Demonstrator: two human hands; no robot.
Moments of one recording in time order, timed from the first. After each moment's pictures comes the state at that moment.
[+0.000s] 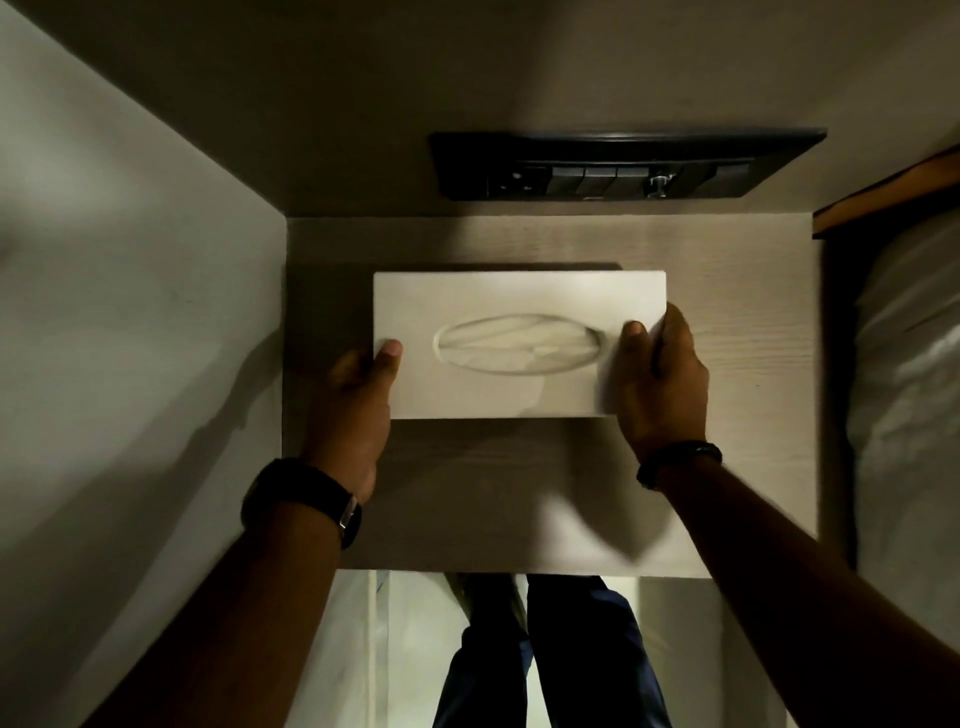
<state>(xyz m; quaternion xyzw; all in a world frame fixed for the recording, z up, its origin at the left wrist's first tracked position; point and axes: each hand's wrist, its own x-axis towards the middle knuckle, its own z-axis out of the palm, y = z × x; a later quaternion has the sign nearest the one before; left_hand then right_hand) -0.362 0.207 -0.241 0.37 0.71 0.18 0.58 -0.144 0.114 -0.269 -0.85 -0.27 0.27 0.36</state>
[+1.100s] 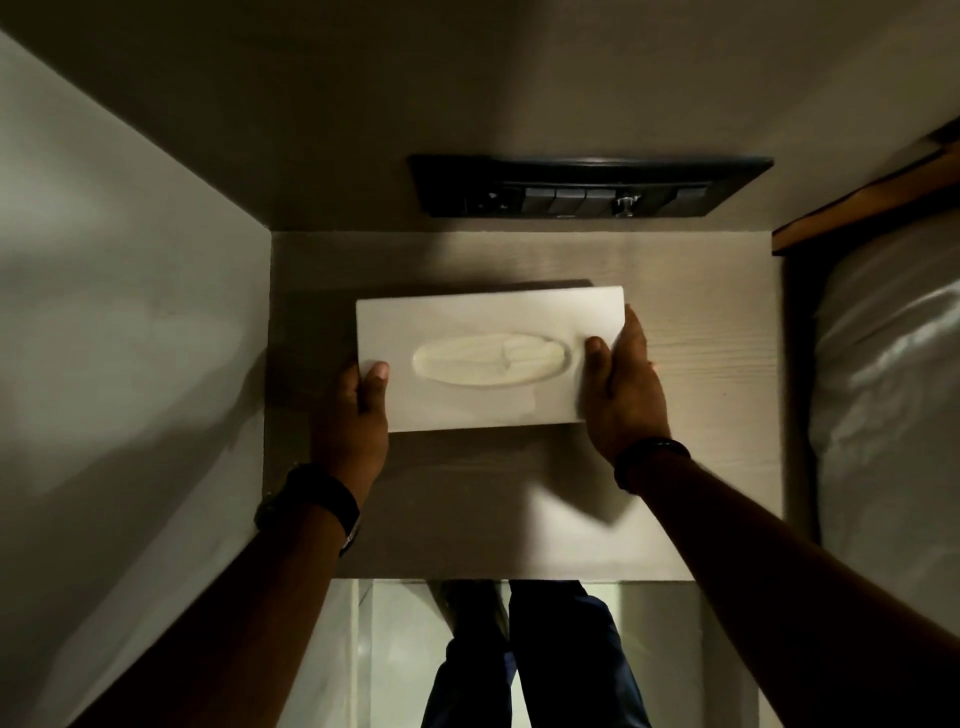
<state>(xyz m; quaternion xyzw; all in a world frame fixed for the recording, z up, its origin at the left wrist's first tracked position) -0.364 0.197 -0.268 0.56 0.70 0.13 0.43 -0.137 0.109 -0.294 -0.84 -0.32 0.30 0.30</state>
